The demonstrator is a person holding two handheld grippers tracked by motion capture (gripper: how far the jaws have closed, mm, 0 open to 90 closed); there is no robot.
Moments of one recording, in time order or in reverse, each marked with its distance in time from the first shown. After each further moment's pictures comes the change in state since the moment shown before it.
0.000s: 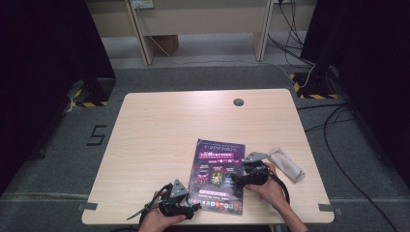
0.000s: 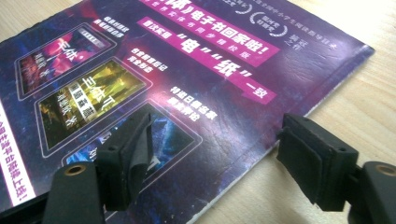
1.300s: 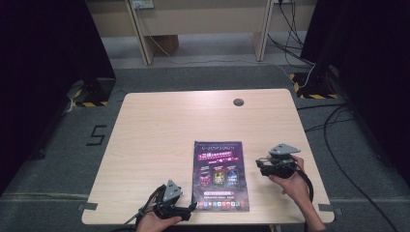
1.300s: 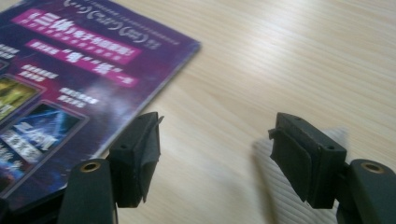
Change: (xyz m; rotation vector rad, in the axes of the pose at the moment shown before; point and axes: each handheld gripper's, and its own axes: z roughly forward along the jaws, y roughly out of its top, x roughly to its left) left arm 0.006 -0.007 -0.015 -0.093 0.066 -0.021; right arm -0.054 -0.008 -0.059 -0.065 -0.228 0.040
